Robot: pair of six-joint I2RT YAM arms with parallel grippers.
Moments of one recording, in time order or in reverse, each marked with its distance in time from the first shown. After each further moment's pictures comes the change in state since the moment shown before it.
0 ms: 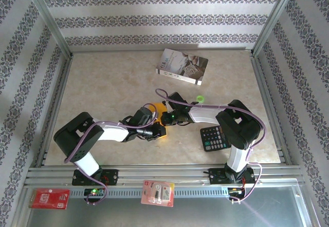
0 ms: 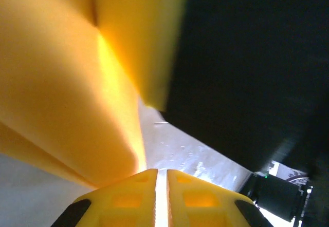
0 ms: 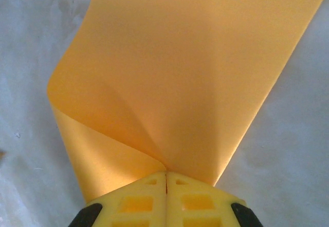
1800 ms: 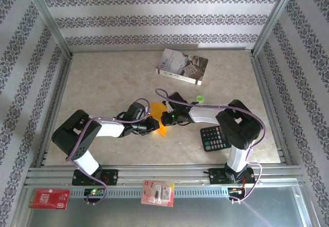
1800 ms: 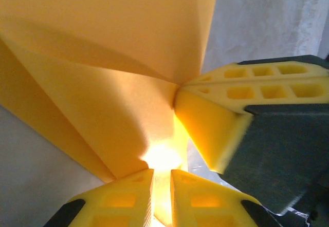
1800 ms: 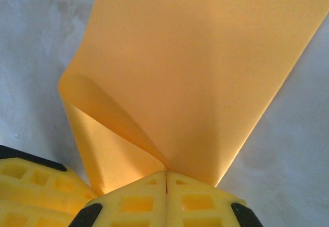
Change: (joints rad) left arm 0.139 0.004 -0.002 -0.034 0.000 0.072; right arm 0.000 0.000 0.000 0.001 0.001 -0.003
